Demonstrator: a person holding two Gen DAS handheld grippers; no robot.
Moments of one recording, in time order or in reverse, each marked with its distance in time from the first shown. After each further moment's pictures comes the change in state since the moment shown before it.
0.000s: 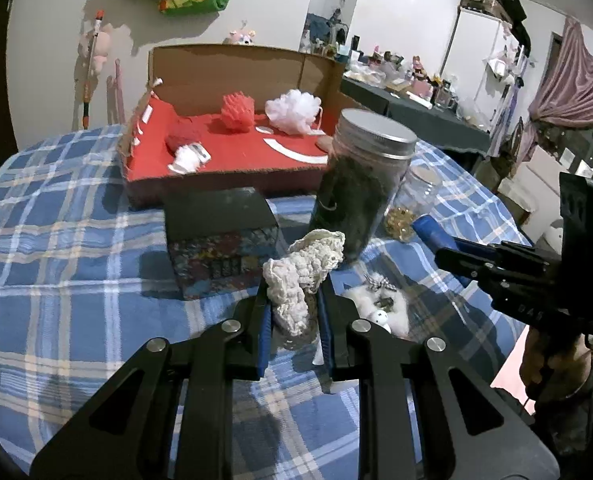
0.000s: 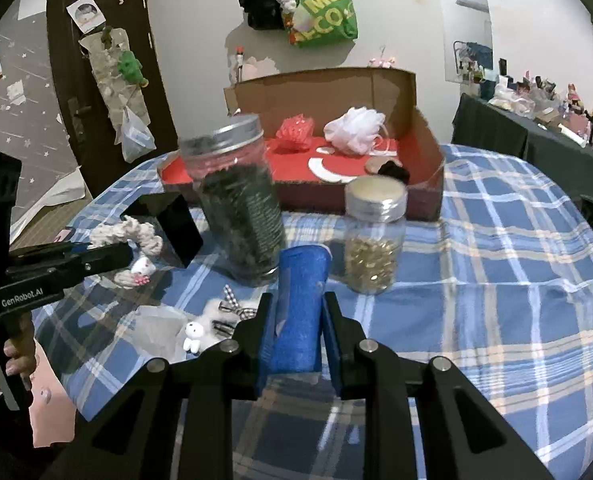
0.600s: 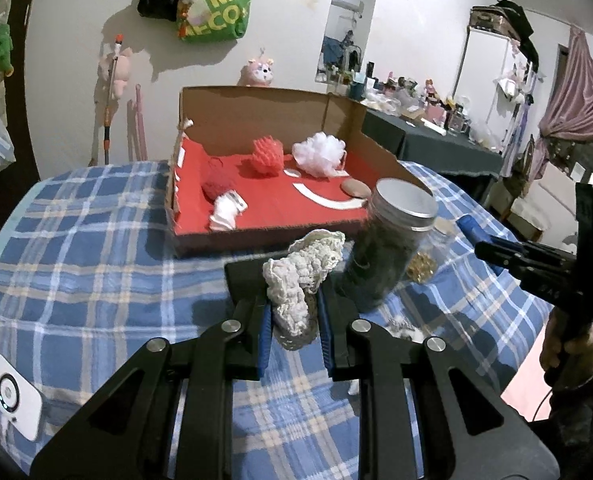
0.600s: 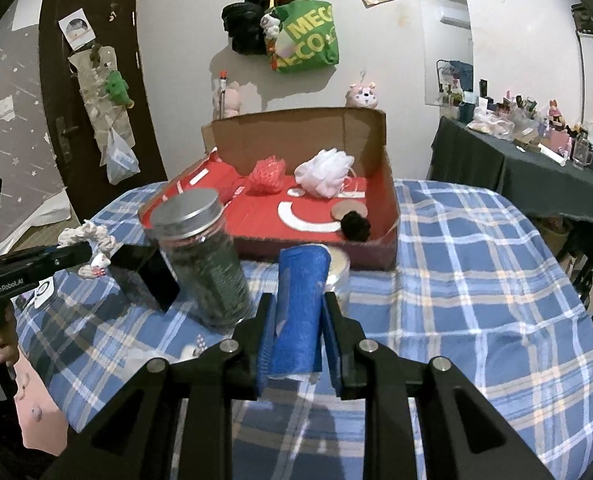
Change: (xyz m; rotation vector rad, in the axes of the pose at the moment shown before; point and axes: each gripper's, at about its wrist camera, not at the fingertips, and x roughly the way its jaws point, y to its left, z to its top) left arm -0.028 0.021 0.033 -0.006 -0.080 0.057; right arm -0.023 -0.022 0.039 0.007 -0.073 -0.064
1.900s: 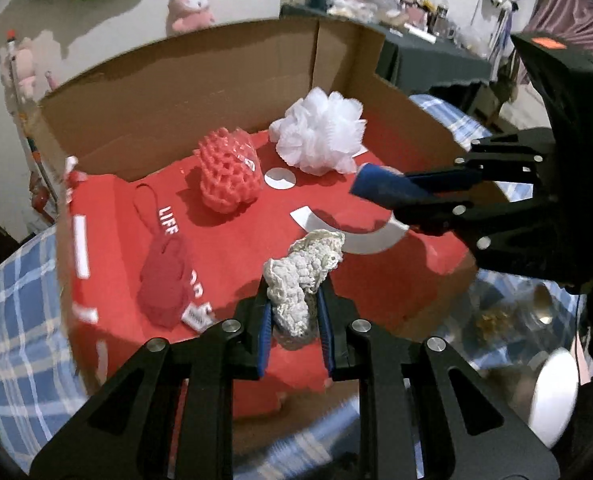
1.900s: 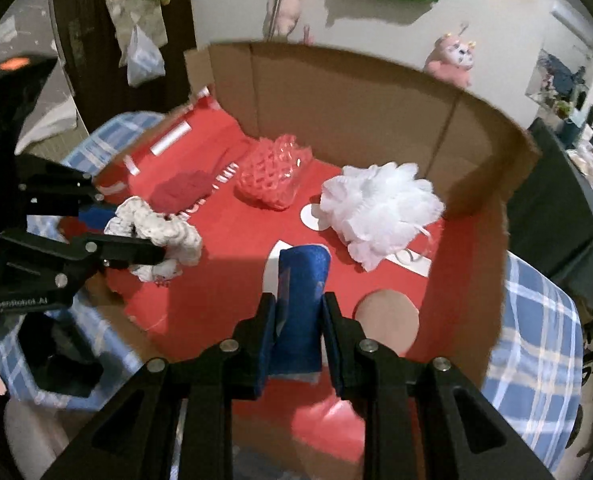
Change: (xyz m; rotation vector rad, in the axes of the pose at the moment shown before) left arm 0.209 0.009 0.130 0.215 0.389 -0.098; right arm 0.216 0.001 0.140 -0.287 0.390 0.127
